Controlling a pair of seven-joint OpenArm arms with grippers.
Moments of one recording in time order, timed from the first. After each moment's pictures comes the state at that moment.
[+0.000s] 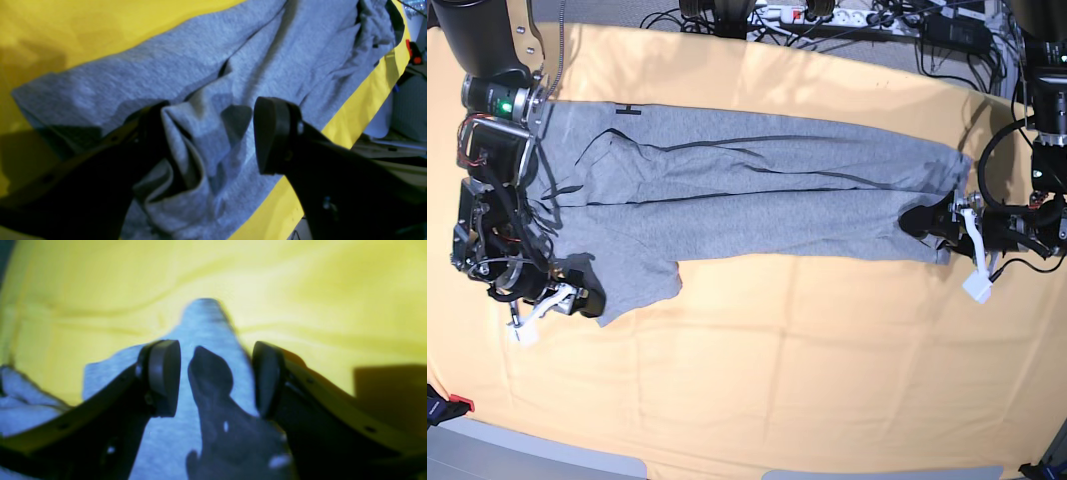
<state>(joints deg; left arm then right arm) -17.7 -40.0 2.8 67.4 -80.8 -43.9 79.1 28.7 16.8 15.8 45.7 34.0 39.4 -53.2</state>
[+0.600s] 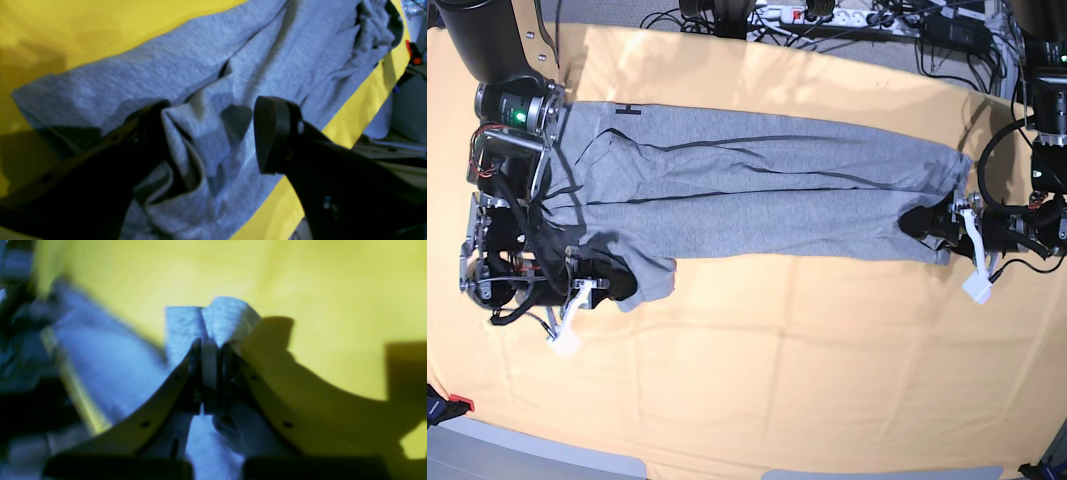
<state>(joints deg) -17.6 -40.0 2.8 67.4 -80.8 -43.9 78.2 31.3 13.9 15.6 56.0 53.8 41.6 -83.2</state>
